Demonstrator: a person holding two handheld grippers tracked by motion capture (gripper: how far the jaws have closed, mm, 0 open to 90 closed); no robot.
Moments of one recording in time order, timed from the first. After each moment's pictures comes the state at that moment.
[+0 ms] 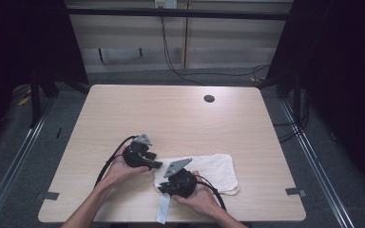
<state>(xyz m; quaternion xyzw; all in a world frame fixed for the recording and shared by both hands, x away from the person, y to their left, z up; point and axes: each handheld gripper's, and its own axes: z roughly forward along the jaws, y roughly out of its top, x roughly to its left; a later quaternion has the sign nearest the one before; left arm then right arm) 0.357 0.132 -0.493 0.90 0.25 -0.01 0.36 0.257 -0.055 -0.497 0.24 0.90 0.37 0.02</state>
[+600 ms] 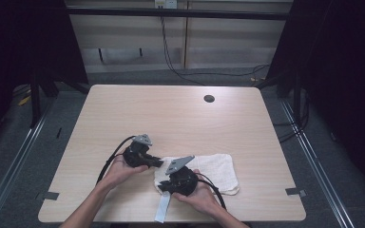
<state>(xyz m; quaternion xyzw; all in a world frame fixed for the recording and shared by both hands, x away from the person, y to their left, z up) 0.358 0.137 -0.487 0.88 0.24 -0.06 0.40 0.261 -0.060 -0.490 0.25 0.89 0.39 0.01</state>
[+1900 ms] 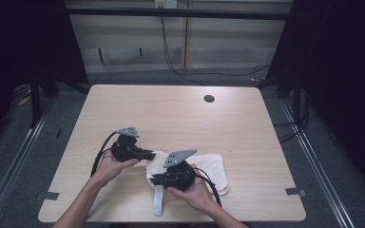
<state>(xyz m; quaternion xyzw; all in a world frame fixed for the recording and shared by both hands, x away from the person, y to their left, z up) 0.358 0.166 -0.460 0.86 0.26 -0.05 0.43 0.261 -0.050 -0.456 0.24 0.85 0.46 0.00</state>
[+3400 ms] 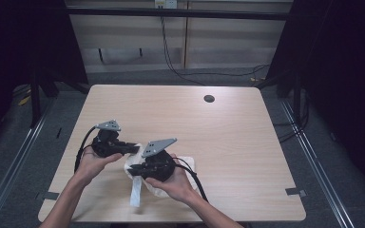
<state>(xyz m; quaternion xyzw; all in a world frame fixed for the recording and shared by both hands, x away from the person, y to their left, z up) 0.356 0.205 -0.430 0.86 0.30 0.00 0.43 0.277 -0.001 -0.426 0.21 0.84 0.50 0.00</state>
